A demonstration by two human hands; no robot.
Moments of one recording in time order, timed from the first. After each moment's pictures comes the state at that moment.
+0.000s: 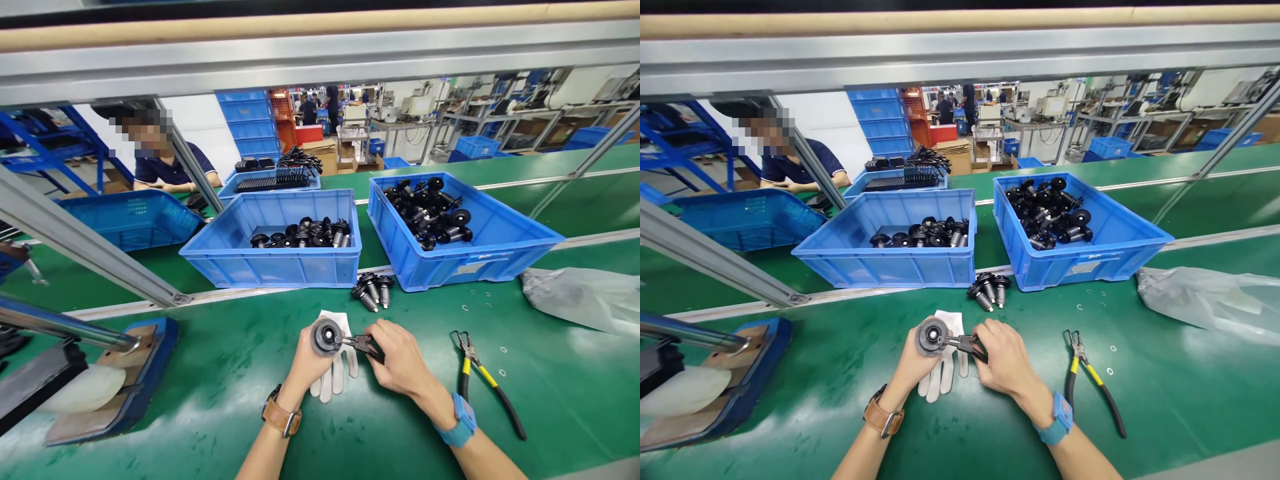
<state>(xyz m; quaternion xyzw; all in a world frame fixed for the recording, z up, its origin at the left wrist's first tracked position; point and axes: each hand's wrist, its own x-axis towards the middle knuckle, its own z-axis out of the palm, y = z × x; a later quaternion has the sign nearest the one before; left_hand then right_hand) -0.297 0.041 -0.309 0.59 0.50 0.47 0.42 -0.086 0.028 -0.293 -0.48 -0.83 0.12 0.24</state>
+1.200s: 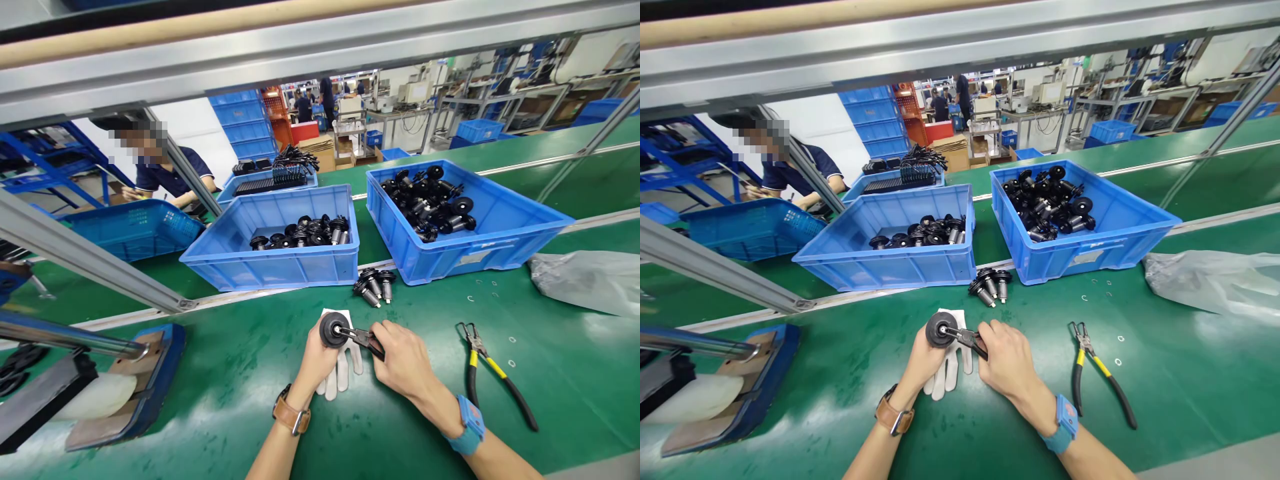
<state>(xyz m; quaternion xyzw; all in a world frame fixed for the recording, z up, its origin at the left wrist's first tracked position) -0.290 0.041 -0.315 0.60 0.51 0.46 0.40 -0.096 0.017 -0.296 -0.56 -0.80 0.05 0.21</state>
